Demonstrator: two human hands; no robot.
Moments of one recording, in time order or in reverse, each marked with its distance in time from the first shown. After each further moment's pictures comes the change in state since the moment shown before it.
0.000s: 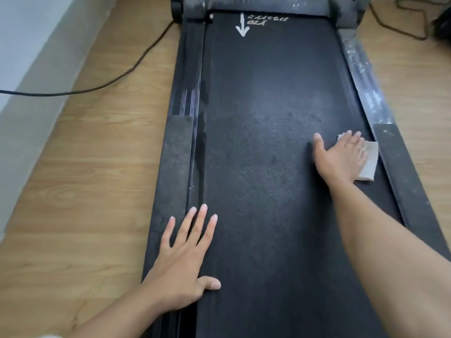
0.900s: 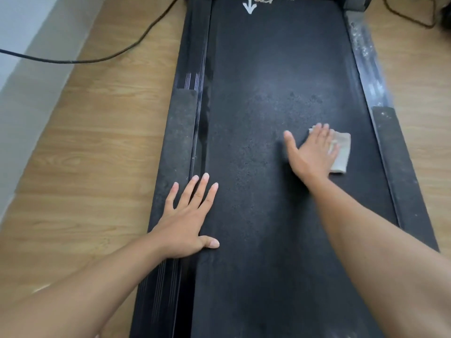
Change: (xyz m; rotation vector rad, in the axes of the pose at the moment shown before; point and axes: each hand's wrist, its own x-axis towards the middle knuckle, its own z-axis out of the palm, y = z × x) left_hand 0.005 -0.007 0.004 0.050 -0.059 0.011; right_hand -0.084 -0.012 0.011 -0.017 -0.073 -0.137
